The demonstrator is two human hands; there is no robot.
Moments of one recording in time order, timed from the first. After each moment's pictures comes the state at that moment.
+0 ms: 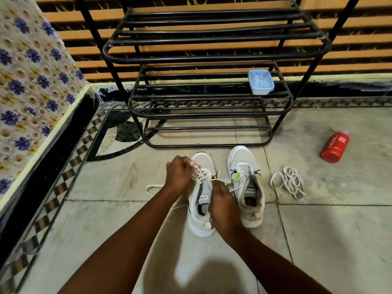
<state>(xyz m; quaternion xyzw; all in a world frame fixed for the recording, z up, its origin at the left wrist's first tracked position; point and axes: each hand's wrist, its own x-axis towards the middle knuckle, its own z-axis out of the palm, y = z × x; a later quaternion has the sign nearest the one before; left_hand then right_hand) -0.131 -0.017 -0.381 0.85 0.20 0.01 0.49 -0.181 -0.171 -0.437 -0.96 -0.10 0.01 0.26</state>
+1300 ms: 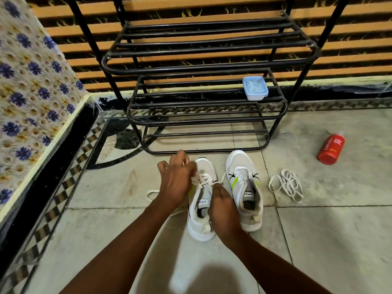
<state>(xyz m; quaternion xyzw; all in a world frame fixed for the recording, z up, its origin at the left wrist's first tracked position) -0.152 -0.018 -0.351 0.99 -0.01 0.12 0.12 -0.179 -0.181 -0.445 -0.95 -0.15 -0.02 0.28</state>
